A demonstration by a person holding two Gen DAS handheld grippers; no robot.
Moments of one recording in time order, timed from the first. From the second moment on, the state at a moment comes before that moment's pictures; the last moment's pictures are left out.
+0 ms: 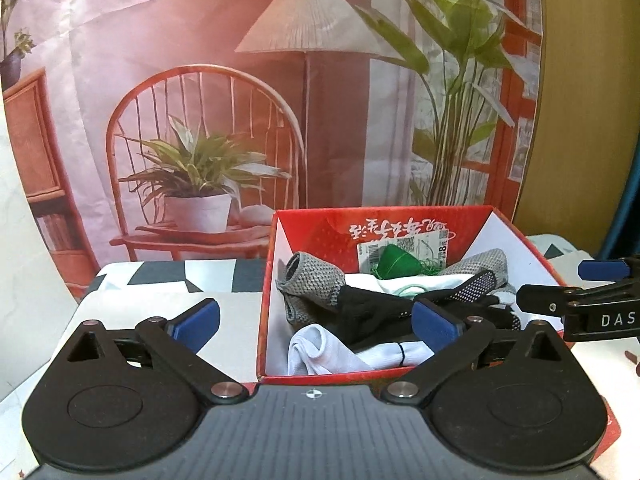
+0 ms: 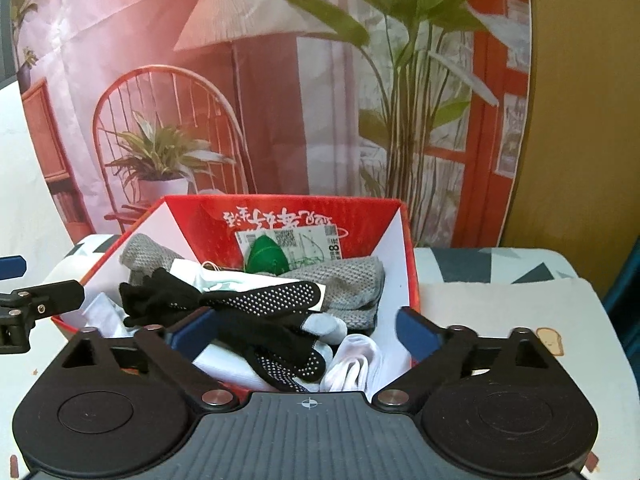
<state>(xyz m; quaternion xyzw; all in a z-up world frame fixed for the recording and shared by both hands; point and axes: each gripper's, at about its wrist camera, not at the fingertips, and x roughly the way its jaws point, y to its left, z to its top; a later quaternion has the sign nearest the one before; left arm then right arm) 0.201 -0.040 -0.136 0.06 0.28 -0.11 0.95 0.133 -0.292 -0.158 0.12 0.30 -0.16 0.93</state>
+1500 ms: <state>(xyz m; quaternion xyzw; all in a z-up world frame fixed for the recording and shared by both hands) 0.015 -0.003 0.005 0.07 0.14 -0.01 0.99 -0.027 -0.184 0.007 0.05 0.15 -0.19 0.97</state>
